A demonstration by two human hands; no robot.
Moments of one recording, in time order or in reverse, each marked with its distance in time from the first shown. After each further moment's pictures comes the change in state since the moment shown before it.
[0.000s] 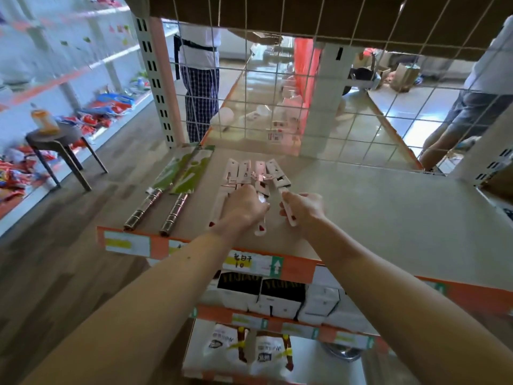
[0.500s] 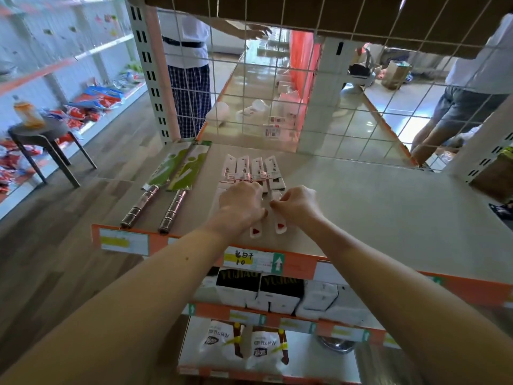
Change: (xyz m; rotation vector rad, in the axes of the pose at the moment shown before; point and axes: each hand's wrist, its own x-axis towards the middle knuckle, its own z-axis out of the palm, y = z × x) left_hand 0.004 -0.005 -0.005 0.490 0.015 0.214; right_hand -0.006 -0.004 0.003 -0.555 -0.036 -0.282
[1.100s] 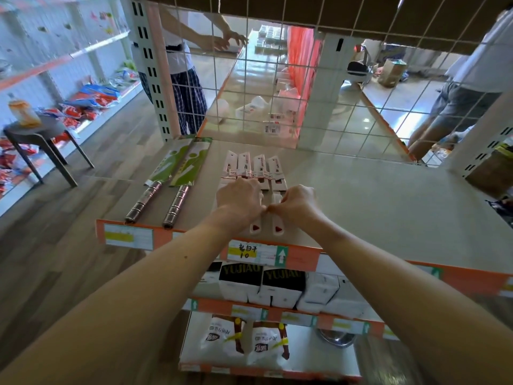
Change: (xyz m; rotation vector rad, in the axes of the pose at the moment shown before) left_hand -0.012 -0.006 -0.003 0.022 0.071 0.017; right_hand -0.014 0.000 0.003 -0.068 -0.028 -0.072
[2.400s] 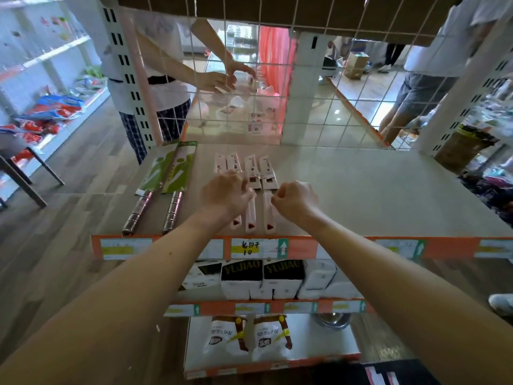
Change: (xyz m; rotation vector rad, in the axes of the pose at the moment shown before) left_hand 0.004 -0.026 -0.003 -0.120 0.089 0.152; right_hand -0.017 -0.007 -0.002 -0.165 0.106 0.014
